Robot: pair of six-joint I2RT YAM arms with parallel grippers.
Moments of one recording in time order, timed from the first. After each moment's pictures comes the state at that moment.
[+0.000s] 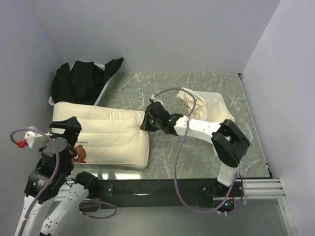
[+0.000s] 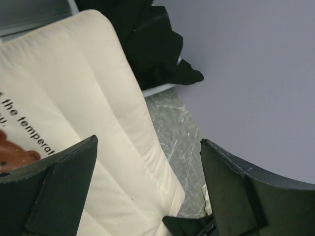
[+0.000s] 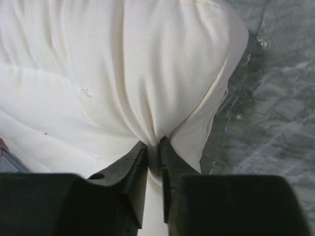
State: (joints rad) left arm -0.42 0.33 0.89 -0.83 -0.84 -1.10; right arm 0.85 1.77 1.16 -0.12 0.03 0.82
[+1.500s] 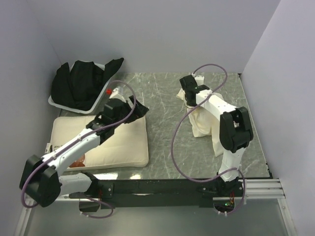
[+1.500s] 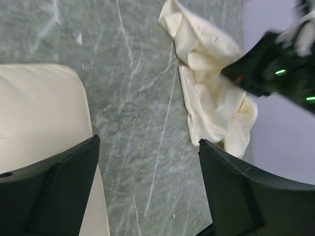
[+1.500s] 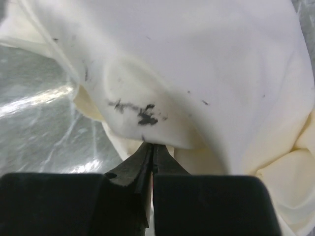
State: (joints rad) left arm -0.55 1.17 0.82 -0.04 -0.02 -0.85; right arm 0.38 1.90 1.47 -0.63 0.60 0.45
